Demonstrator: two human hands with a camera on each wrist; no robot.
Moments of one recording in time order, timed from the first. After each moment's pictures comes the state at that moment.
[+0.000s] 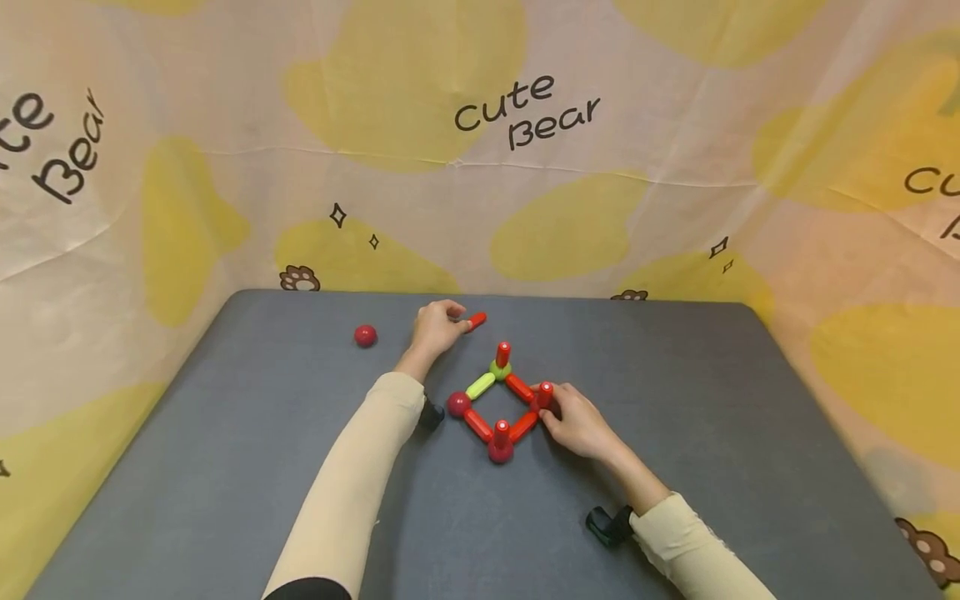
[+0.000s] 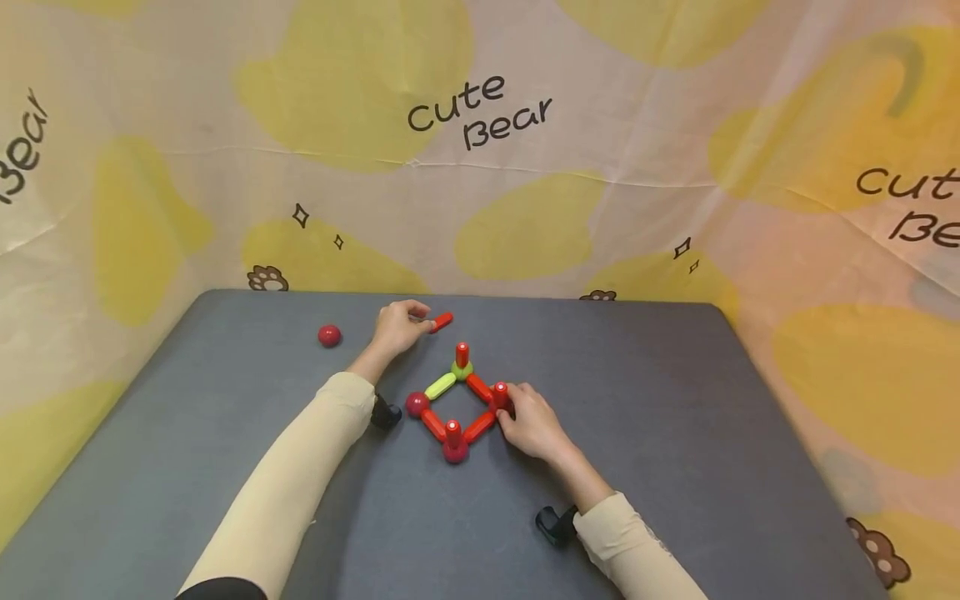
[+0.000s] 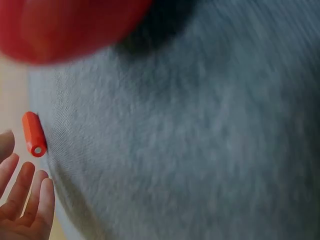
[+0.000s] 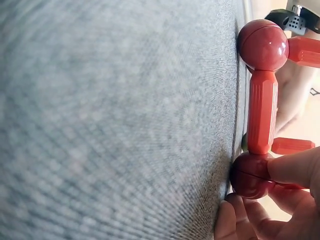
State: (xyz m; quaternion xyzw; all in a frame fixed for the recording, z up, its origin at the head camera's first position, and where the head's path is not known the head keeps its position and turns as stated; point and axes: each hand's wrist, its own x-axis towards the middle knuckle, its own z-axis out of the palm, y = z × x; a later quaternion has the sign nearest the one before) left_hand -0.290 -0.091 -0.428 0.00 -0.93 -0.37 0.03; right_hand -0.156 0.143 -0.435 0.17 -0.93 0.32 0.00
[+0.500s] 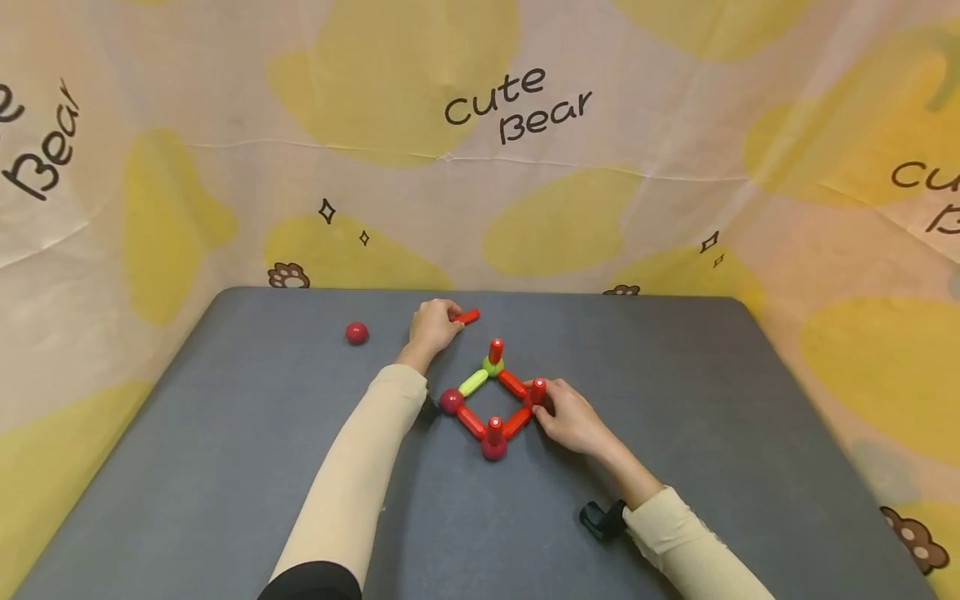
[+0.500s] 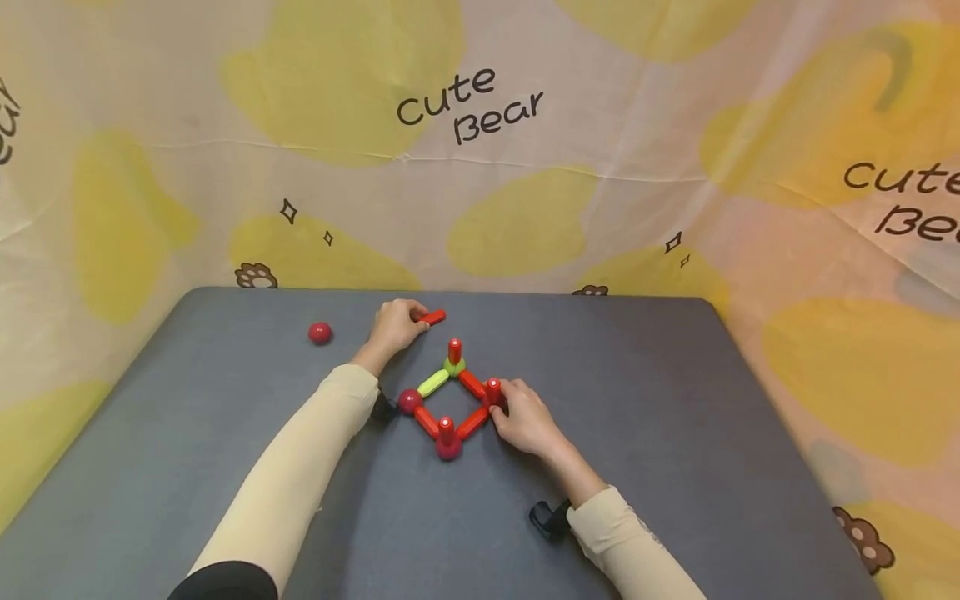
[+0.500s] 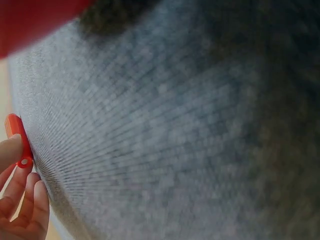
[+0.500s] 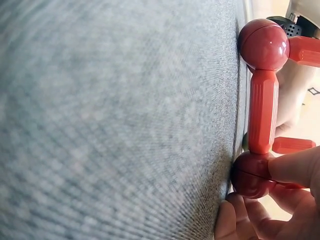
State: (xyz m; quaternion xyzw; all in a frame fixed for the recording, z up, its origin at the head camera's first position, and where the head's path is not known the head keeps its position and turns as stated) left_hand -0.301 -0.084 -0.436 -0.04 -0.96 -0.29 0.03; right_hand -0.157 0.145 -0.437 0.17 -0.93 0.31 0.01
